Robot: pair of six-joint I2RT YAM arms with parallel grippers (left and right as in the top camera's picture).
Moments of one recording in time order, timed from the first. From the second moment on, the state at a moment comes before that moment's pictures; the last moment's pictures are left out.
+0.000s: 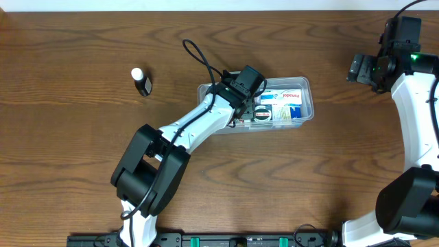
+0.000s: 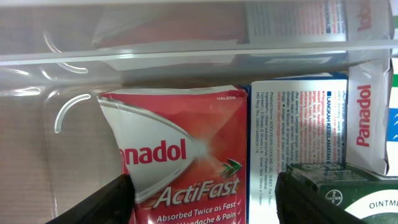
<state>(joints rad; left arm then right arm) -0.65 2.01 1.42 -0.62 -0.14 -0.66 -0.15 1.72 1.52 -0.89 0.20 0.17</state>
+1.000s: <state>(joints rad) -0.34 1.53 1.42 -0.73 -0.26 -0.49 -0.15 1.72 1.52 -0.89 0.20 0.17</state>
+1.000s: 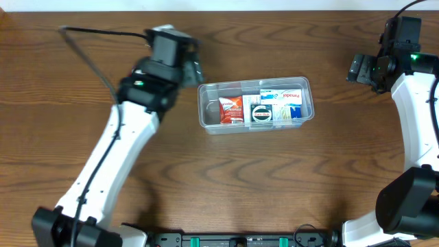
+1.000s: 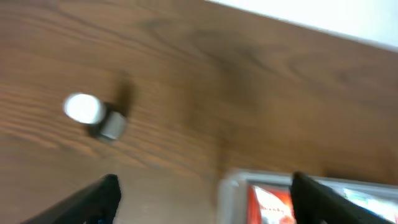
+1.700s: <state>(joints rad) -0.05 1.77 1.42 -0.61 -0.27 -0.28 -0.15 1.72 1.52 -0.89 0.20 0.17</state>
